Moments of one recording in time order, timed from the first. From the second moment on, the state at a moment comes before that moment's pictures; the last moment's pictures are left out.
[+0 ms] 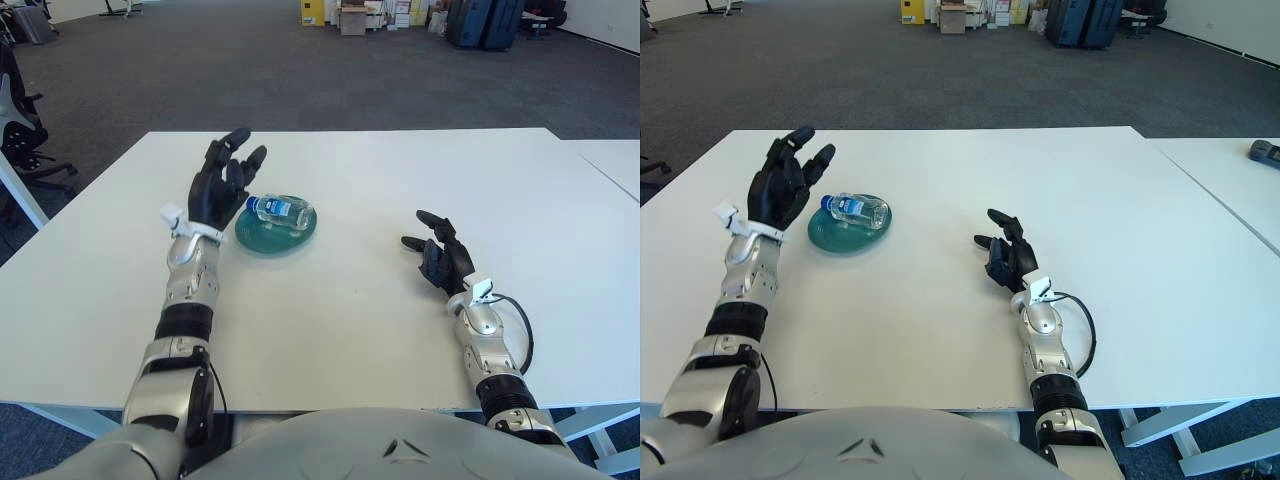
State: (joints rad) left arm -0.29 0.13 0.23 0.52 -0.57 -0.32 -0.52; right arm -0.04 -0.06 -0.05 0.56 0.01 -0.42 0.09
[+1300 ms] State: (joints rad) left arm -0.17 0.08 0.25 0.64 -0.18 -0.40 -0.21; right arm -0.06 -0.03 -0.10 0.59 0.03 -0.46 0.01
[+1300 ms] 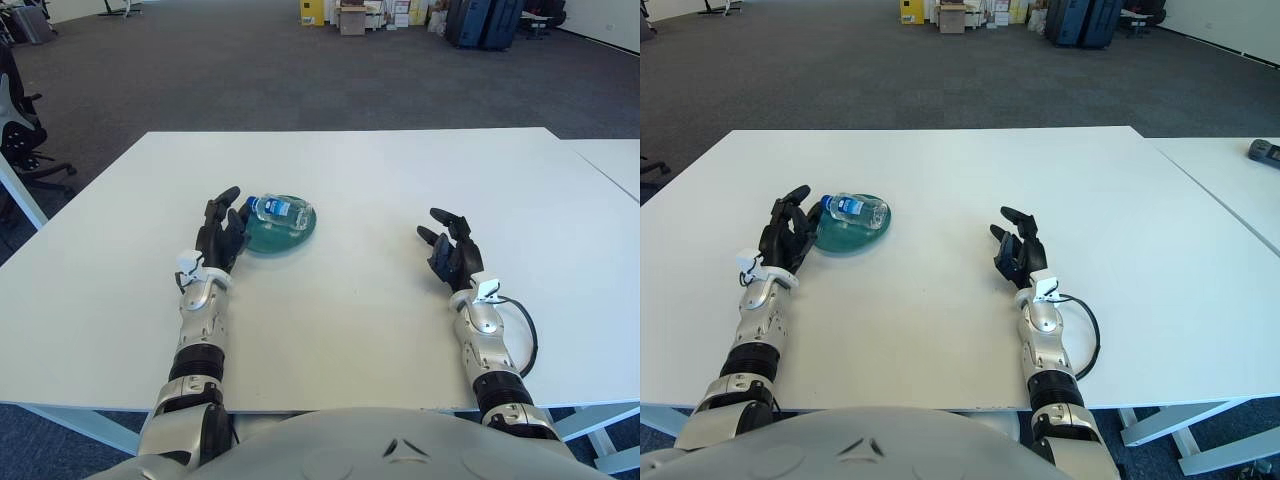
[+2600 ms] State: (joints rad) left arm -0.08 0.16 0.12 0.52 0.05 -0.23 0.00; right arm -0.06 -0.02 -0.11 0.59 0.02 -0.46 0.00
